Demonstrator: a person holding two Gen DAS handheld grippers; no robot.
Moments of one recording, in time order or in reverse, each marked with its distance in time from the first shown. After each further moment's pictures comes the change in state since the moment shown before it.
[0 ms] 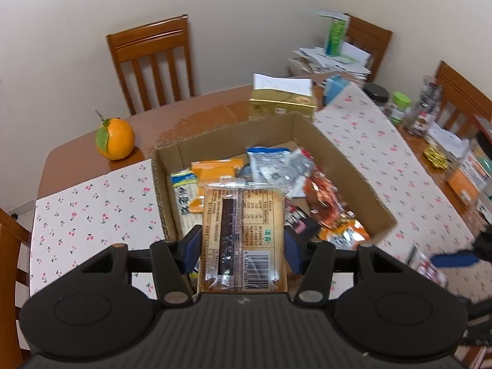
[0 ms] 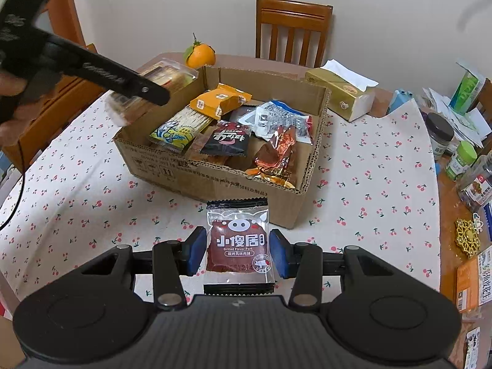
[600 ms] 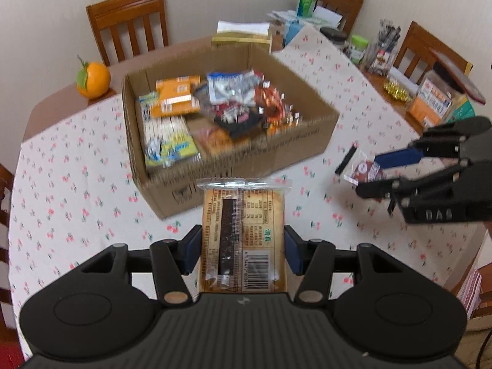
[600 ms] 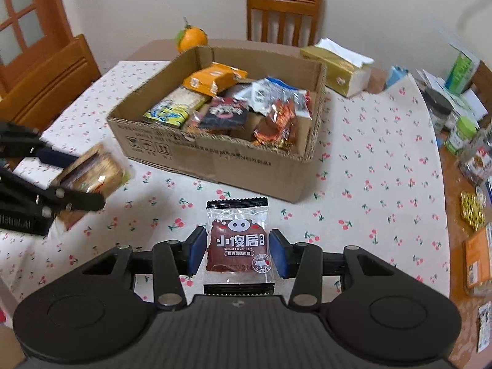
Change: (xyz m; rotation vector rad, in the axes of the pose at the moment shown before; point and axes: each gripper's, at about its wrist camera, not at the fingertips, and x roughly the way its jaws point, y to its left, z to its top) left arm -0.047 -0.037 -0.090 0.045 0.108 -0.083; right arm 0.009 0.008 -0.017 0.031 0.041 -0.014
